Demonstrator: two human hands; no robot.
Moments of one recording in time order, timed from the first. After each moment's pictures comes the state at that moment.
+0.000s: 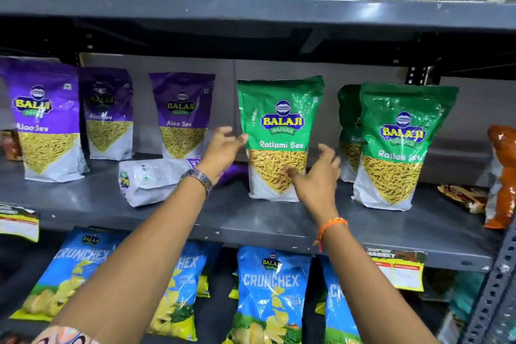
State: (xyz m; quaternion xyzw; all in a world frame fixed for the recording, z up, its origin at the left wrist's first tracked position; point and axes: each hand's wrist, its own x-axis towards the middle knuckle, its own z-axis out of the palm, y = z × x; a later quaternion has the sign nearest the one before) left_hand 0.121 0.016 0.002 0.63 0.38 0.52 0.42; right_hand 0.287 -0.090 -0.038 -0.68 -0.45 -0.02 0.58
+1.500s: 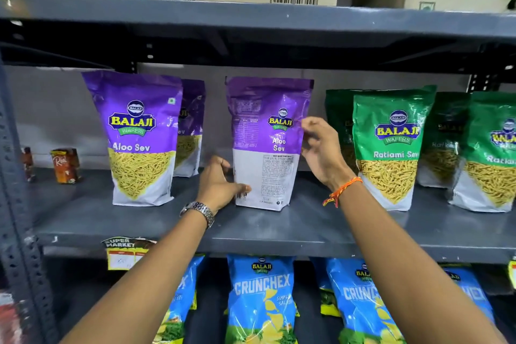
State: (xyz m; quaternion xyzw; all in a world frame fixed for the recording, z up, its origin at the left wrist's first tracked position) left_hand -0.133 0.128 -0.051 0.69 0.45 0.48 0.29; right_hand 0.073 0.049 0.023 -0.34 -0.46 0.32 0.76
